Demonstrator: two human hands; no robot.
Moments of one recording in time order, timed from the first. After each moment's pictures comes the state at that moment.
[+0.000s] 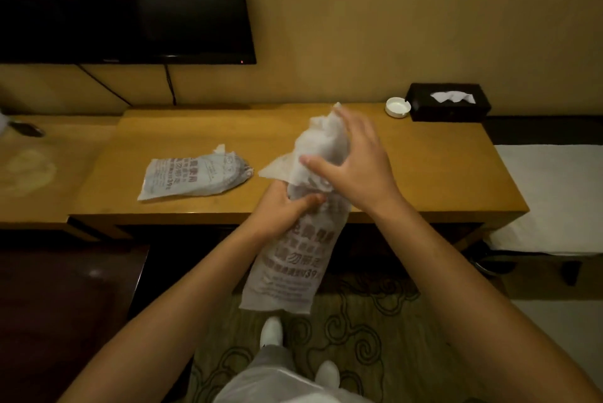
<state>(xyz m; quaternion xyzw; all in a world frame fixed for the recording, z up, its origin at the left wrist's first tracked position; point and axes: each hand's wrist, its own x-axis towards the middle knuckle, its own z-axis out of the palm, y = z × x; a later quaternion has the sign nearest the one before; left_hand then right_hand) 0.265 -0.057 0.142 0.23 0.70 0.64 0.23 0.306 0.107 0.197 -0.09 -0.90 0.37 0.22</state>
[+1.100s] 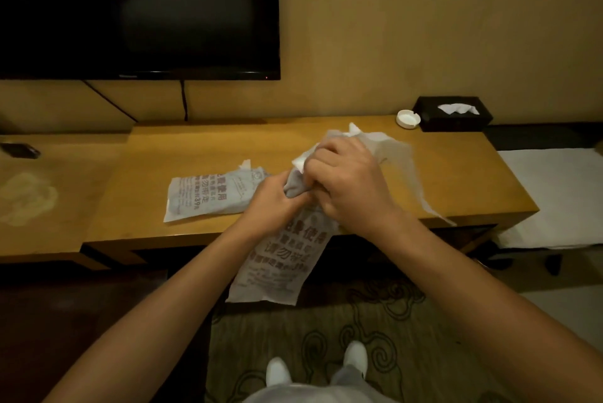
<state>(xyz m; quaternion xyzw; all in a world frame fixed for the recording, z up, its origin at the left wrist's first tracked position) 0.181 -0.170 0.157 0.32 0.75 0.56 0.15 0.267 -0.025 0.230 0.17 -0.93 0.11 0.31</state>
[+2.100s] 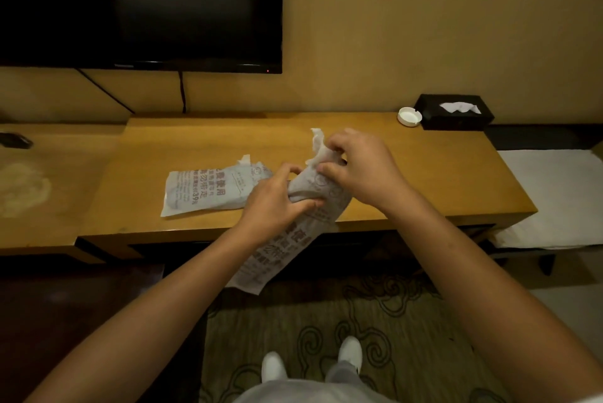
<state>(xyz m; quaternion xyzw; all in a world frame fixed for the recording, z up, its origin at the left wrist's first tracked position) 0.181 -0.174 0.149 0.30 0.86 0.40 0.07 0.241 -0.003 0.236 -0.06 -0.98 0.16 0.12</state>
